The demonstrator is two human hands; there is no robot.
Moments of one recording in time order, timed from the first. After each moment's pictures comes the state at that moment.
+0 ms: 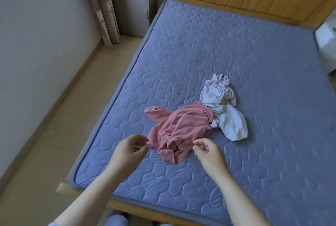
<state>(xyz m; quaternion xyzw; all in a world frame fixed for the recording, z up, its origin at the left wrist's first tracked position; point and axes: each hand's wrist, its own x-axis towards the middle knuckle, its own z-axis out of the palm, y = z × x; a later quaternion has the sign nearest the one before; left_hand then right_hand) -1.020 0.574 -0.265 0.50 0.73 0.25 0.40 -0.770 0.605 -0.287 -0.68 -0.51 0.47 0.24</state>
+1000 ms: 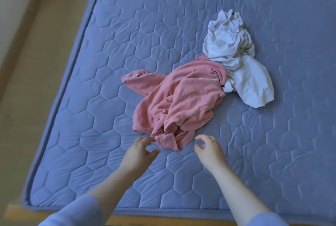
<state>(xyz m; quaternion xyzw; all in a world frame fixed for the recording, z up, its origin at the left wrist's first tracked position) -0.993 0.638 -0.568 0.56 0.68 0.06 0.47 -0.756 0.645 -0.576 -0.77 -0.50 0.39 0.02</state>
